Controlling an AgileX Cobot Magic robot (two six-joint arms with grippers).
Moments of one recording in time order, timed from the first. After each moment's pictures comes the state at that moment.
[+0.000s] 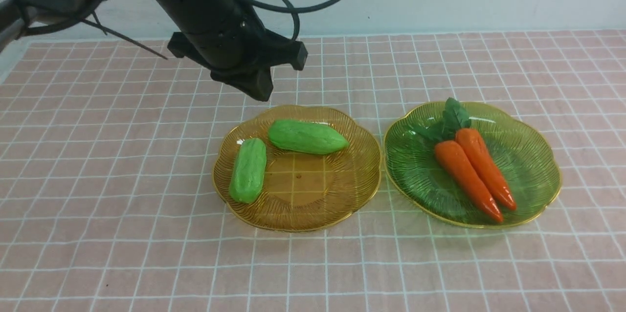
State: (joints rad) right arm 0.07 0.00 0.03 0.03 0.33 -0.04; left arm -0.39 1.79 -1.81 -0.15 1.23 -0.05
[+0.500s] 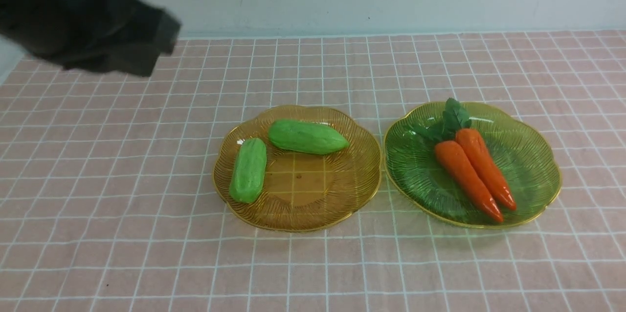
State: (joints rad) right arm 0.07 -0.01 0.03 0.02 0.38 -0.04; left arm -0.40 0.95 -1.16 -0.06 0.96 -0.08
